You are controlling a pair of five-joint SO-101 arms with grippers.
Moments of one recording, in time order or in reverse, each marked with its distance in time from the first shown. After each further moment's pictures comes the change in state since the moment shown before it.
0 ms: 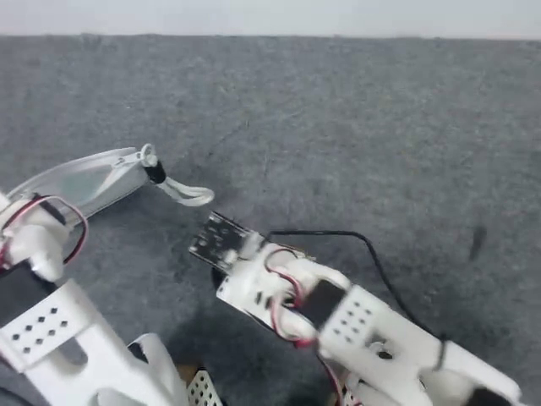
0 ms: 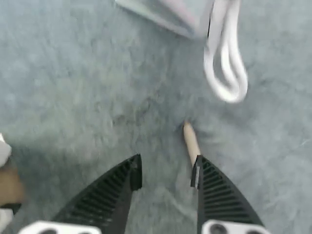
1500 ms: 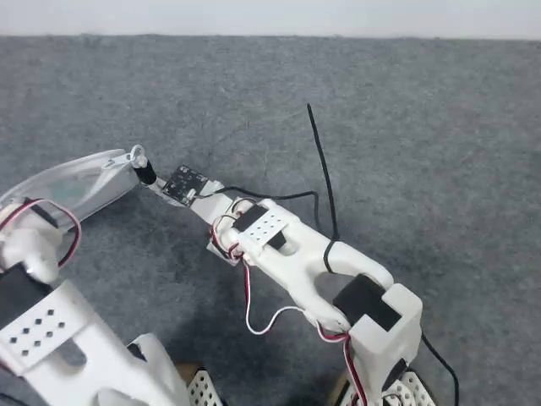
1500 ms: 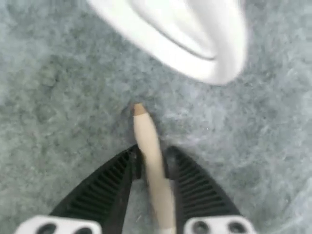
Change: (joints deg) left arm -1.7 0.0 0.0 0.0 0.0; right arm 9.1 54.5 -34.9 1.3 4.5
